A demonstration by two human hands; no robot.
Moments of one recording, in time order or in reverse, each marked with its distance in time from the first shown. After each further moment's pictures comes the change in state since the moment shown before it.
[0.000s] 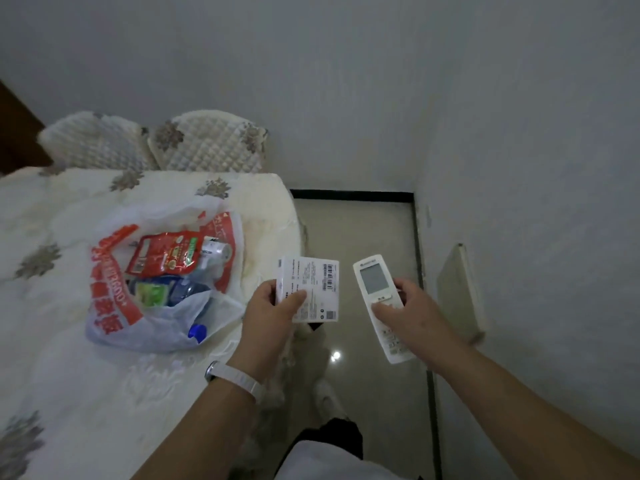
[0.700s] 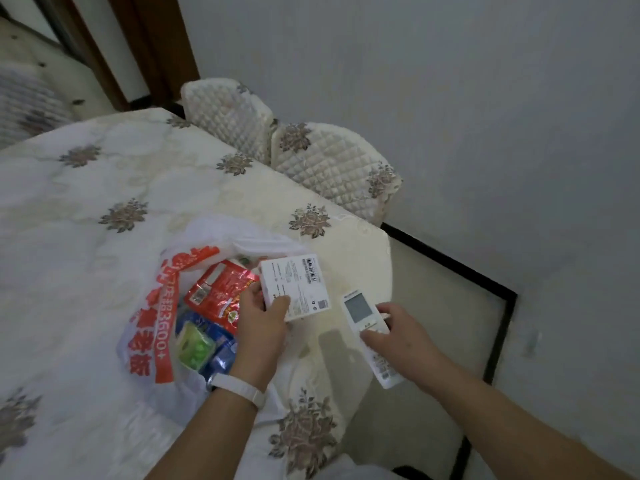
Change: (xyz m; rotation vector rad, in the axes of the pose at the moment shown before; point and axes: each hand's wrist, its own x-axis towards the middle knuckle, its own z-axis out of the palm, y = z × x) left_hand 0.213 0.027 -0.102 -0.391 0.573 -0.093; right_hand 0.253 -0.144 0.152 -0.391 -0.503 -0.098
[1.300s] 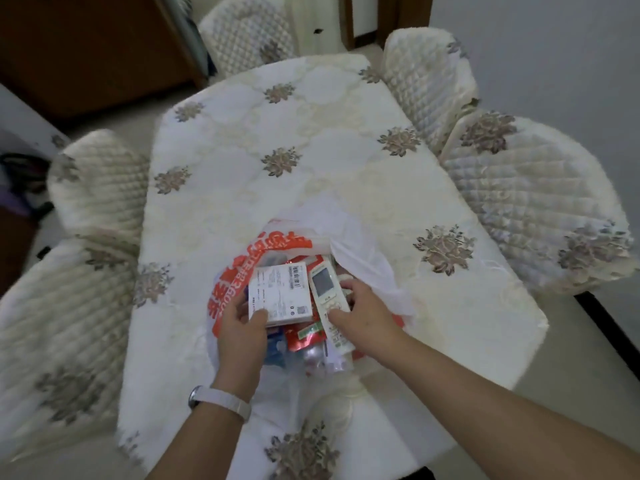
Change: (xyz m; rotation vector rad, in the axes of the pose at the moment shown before) left_hand 0.024 -0.002 -0.034 0.034 0.831 -0.076; right_hand 0.162 -0.099 0.096 -0.197 -0.688 -0.348
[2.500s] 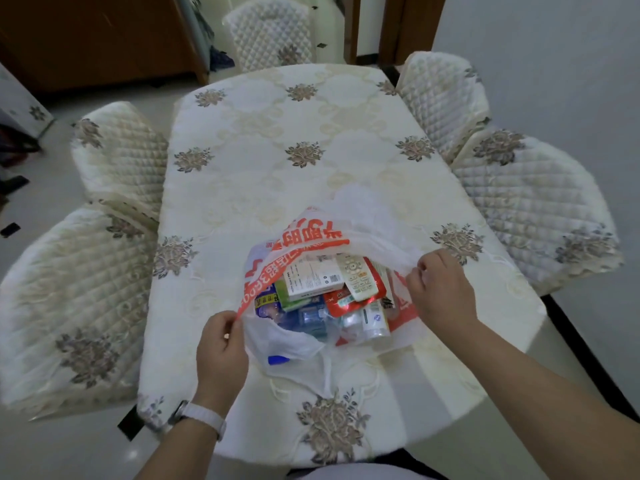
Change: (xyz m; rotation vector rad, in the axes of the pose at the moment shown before) left_hand 0.012 -0.086 -0.132 0.216 0.052 0.328; right_hand -0.026 0.010 -0.008 -0.711 0.686 -0.341
